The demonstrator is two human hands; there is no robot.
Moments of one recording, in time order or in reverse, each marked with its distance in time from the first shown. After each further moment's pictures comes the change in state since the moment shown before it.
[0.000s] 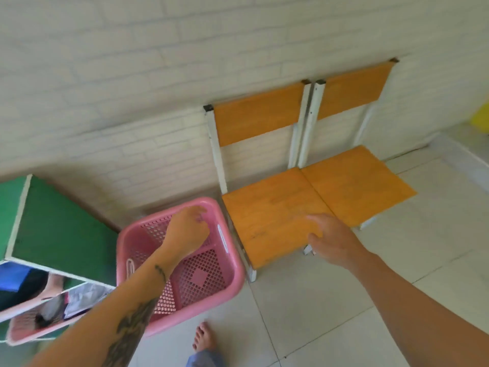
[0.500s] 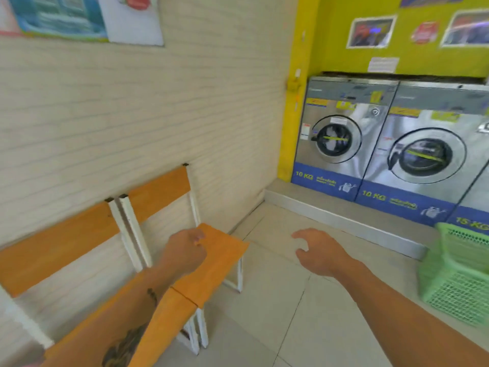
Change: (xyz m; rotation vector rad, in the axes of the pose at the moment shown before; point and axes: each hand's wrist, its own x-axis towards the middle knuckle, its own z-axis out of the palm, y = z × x) left_hand -0.097 0.418 0.163 0.037 -0.224 0.612; right_hand -0.223 0.250 -0.287 -0.107 0.506 0.286
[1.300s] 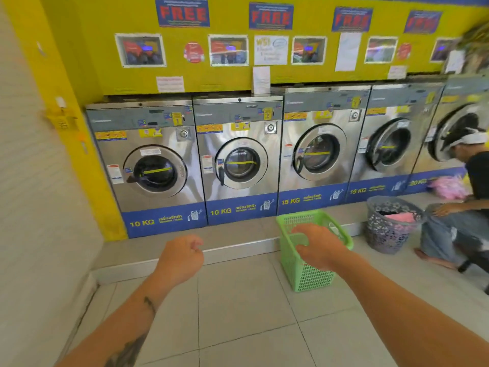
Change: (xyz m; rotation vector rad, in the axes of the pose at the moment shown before) left_hand 0.317 0.436 0.348 0.015 -0.406 0.603; right_hand 0.087 0.404 -0.214 0.025 0.382 0.751
